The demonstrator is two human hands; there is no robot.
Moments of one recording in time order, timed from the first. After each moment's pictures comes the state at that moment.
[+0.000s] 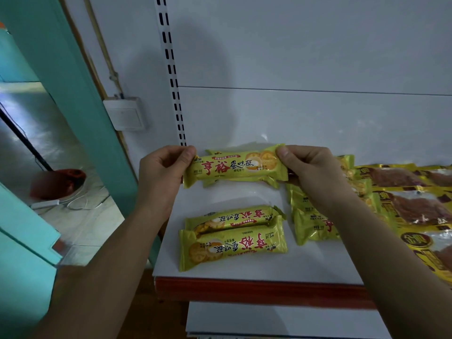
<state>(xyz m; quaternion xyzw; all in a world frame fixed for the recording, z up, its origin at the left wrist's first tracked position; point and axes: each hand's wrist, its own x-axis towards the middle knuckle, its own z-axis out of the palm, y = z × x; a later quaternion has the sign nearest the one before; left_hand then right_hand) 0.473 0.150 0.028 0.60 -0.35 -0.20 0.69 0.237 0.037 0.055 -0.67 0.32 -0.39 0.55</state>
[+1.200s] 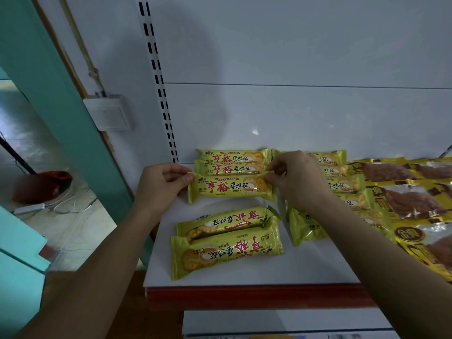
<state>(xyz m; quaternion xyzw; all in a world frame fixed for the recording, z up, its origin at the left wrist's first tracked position) 0.500 0.130 -0.014 0.69 -0.37 -0.26 0.57 0.246 0.017 0.034 -0.84 0.47 -0.24 0.14</state>
